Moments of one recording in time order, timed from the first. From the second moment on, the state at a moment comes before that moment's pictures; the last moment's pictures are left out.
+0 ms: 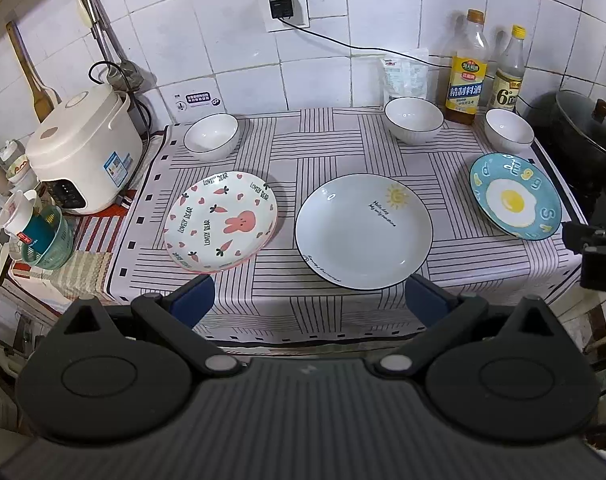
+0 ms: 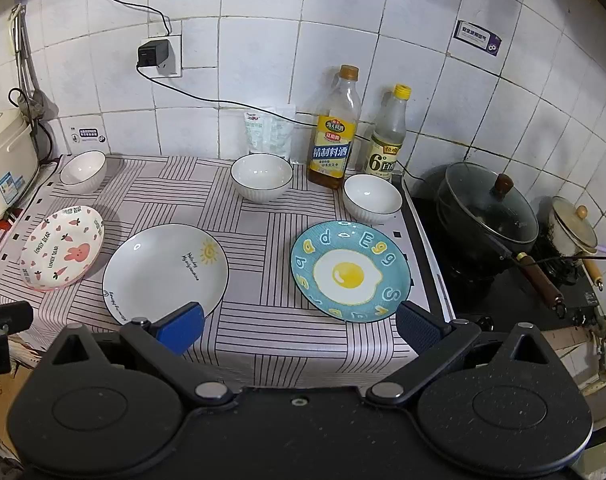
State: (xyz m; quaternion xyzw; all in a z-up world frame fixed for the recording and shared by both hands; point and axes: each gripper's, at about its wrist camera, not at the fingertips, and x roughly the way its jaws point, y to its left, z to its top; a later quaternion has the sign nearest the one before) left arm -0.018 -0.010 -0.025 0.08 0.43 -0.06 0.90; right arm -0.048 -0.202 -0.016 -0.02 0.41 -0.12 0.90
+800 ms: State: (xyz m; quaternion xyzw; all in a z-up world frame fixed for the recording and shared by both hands) left arm 0.047 0.022 -0.078 0.00 0.43 -0.09 0.90; right arm 0.010 -0.227 -0.104 0.06 0.35 0.11 0.93
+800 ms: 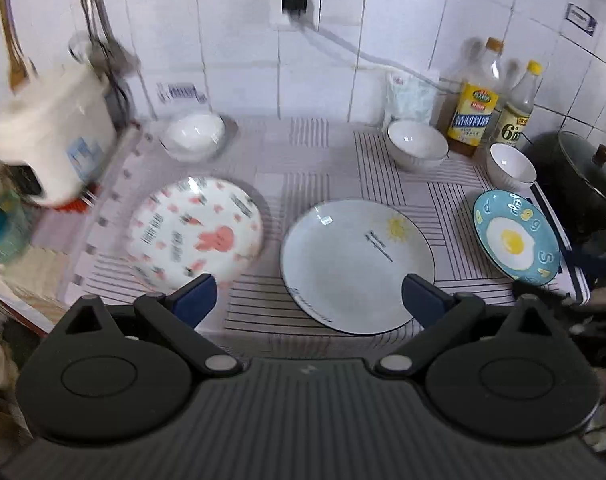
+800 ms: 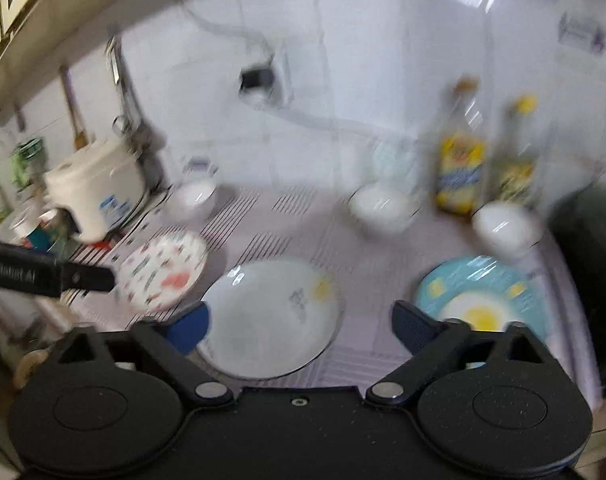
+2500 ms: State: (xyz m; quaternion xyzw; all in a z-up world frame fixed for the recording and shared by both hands) left arm 0.223 0.013 -0.171 0.02 0.53 -0.12 0.84; right arm 0.151 -0.252 -0.217 0.26 0.39 0.15 0.87
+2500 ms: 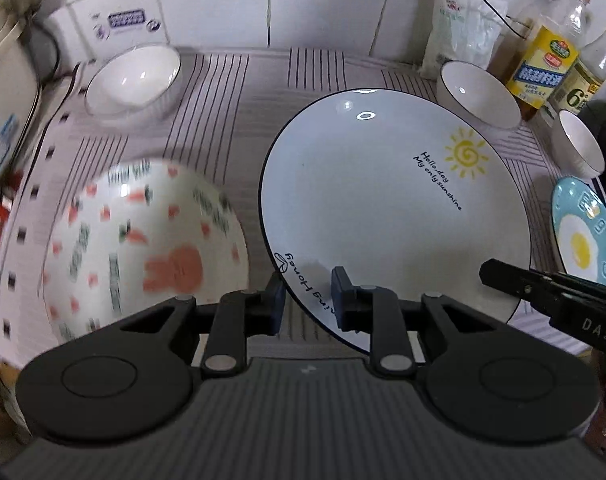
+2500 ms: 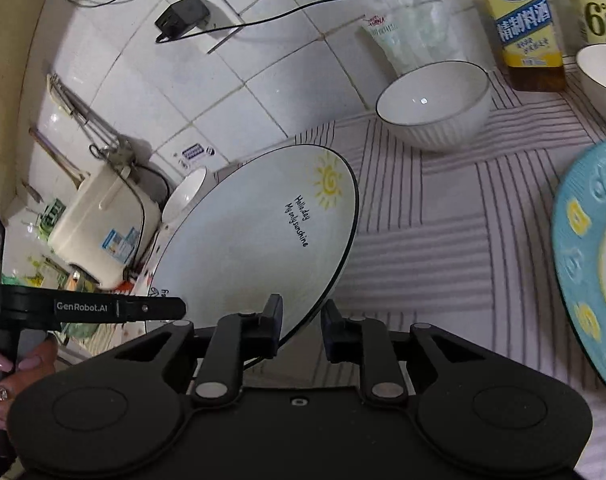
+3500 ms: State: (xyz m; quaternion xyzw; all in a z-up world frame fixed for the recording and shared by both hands) left arm 0.350 0.014 -0.218 0.07 0.61 -0.19 0.76; right arm 0.206 -0.209 -0.238 0.24 0.41 -0.02 0.88
